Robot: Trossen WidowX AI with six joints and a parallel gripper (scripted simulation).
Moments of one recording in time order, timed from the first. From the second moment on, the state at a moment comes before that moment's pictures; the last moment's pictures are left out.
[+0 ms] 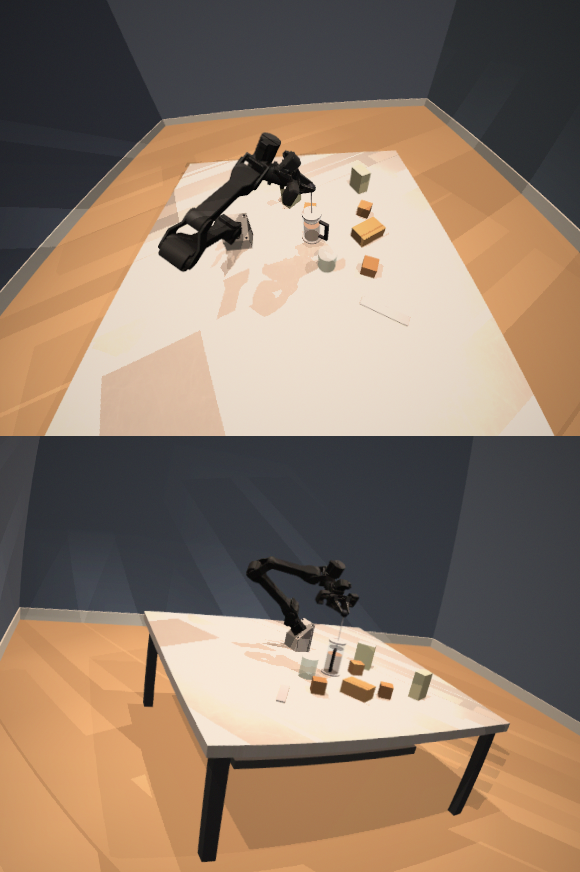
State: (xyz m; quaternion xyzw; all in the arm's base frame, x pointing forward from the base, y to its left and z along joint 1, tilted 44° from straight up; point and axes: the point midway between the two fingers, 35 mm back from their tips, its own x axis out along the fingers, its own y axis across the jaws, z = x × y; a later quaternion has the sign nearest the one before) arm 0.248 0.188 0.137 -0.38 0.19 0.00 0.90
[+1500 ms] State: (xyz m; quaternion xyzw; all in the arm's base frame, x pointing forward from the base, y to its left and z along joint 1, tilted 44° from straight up) arm 0.265 0.165 0.105 -0.37 0.18 0.00 0.91
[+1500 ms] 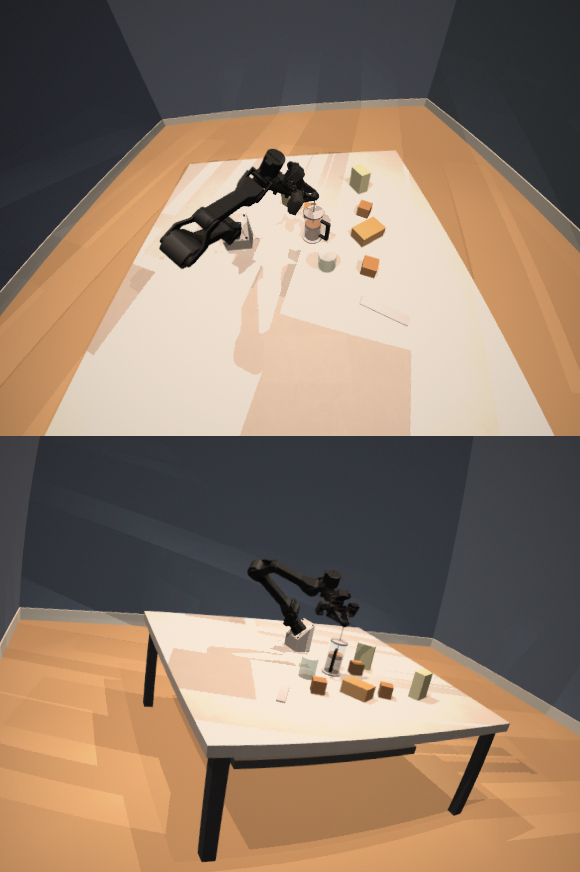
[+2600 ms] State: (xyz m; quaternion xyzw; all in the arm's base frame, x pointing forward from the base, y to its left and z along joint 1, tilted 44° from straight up) arm 0.281 0.141 0.075 -0.37 0.18 0.00 0.91
